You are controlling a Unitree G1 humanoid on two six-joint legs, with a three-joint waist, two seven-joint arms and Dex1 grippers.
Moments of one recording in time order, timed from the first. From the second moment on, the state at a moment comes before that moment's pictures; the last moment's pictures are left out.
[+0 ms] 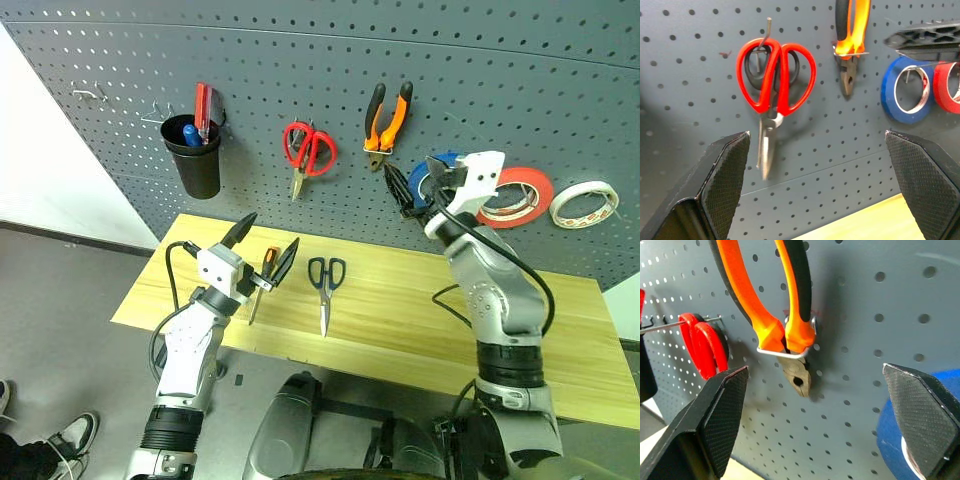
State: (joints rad) left arm -0.12 0.21 -0.01 0.03 -0.24 -0.37 -0.53; right arm -0.45 -0.23 -0.16 -0.18 0.39 0.43 0.29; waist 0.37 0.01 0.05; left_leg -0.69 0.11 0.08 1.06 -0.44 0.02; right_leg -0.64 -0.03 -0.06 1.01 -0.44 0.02
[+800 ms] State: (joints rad) left arm -0.14 0.20 -0.02 0.03 -0.21 -0.07 -0.41; right arm -0.24 -0.41 -0.13 -0.39 0.60 0.56 0.55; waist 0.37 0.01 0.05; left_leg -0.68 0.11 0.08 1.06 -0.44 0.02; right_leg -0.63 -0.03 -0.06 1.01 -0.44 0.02
